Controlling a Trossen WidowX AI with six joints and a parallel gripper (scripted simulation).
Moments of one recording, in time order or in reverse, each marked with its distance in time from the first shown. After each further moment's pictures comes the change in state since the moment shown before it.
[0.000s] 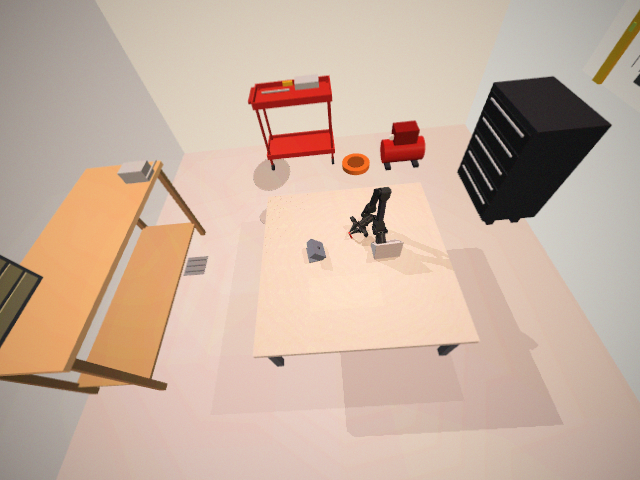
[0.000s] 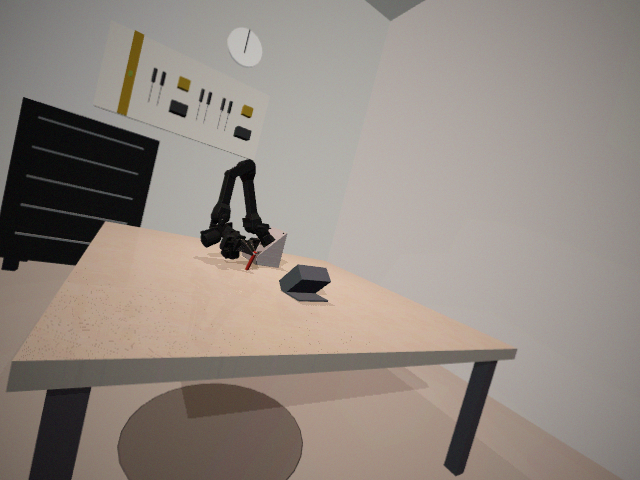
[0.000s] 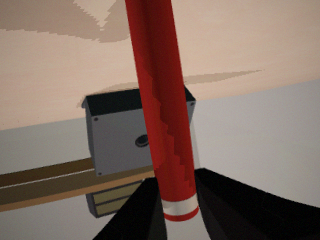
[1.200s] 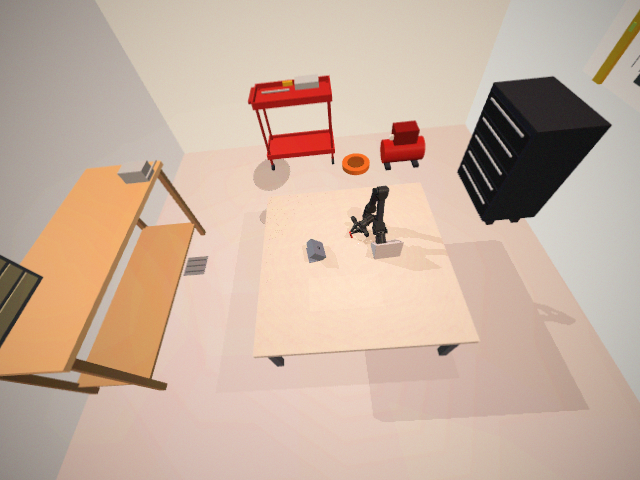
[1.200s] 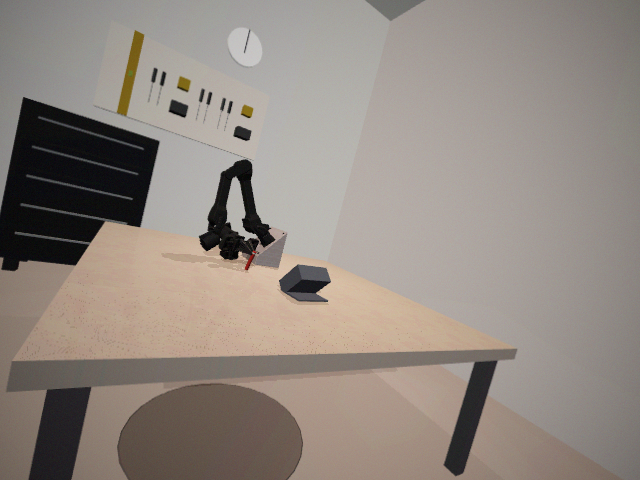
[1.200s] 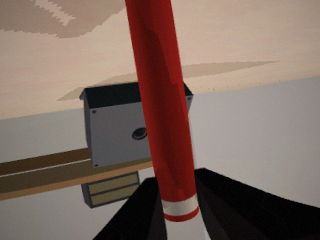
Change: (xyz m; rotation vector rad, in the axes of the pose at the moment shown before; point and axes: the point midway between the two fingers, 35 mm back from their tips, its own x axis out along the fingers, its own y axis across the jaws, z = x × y) arm -0.005 -0.001 0.003 -0.024 0.035 -0.002
